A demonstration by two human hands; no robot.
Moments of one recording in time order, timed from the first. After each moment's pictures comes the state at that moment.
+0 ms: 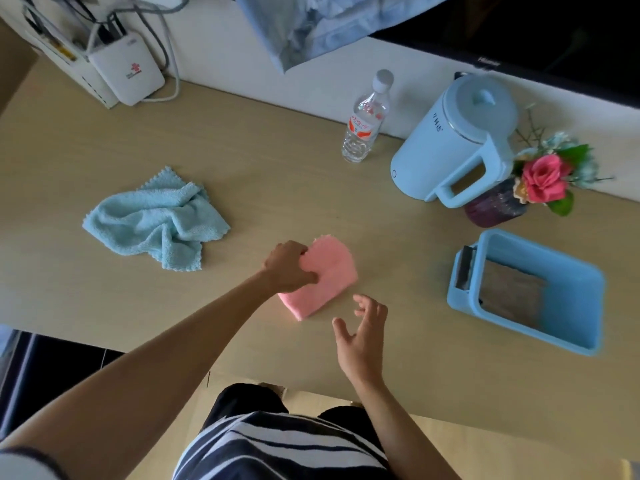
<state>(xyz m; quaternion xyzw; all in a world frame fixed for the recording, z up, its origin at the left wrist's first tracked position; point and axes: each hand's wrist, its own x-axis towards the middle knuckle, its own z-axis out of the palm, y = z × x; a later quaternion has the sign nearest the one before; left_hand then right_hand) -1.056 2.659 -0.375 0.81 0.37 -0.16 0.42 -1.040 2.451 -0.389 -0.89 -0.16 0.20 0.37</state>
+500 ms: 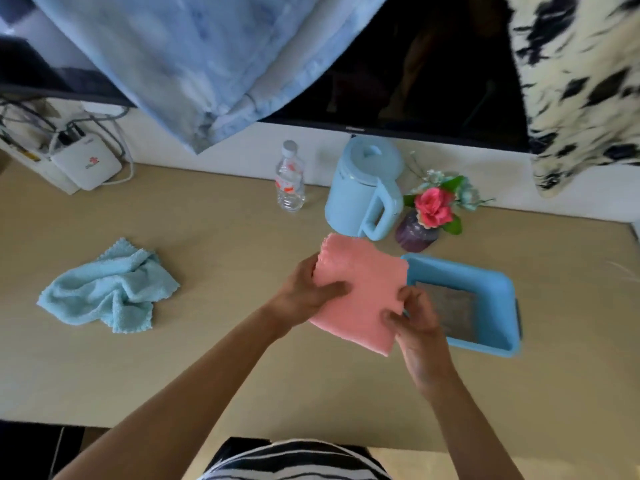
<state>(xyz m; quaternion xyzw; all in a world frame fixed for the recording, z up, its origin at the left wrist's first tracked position) -0.975 2.557 -0.244 0.61 0.26 0.00 0.75 -0.887 2.354 -0.284 -0.60 -0.06 0.33 0.72</state>
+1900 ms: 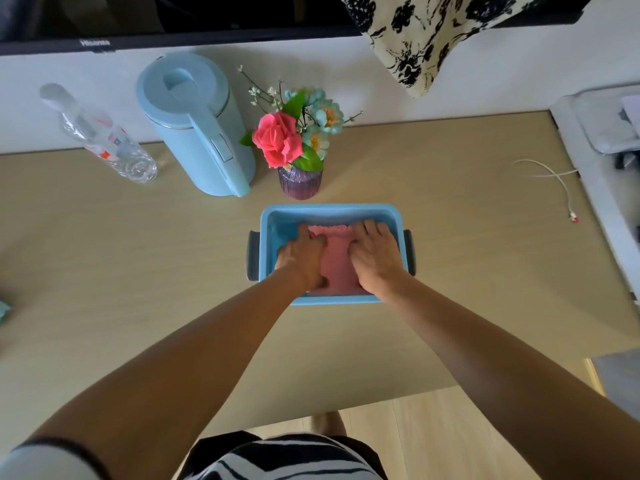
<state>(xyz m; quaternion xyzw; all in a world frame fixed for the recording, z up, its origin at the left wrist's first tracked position) -0.776 2.380 -0.372 0.94 0.15 -0.27 0.14 -0.712 2.250 -0.358 -0.89 -0.37 0.17 -0.20</state>
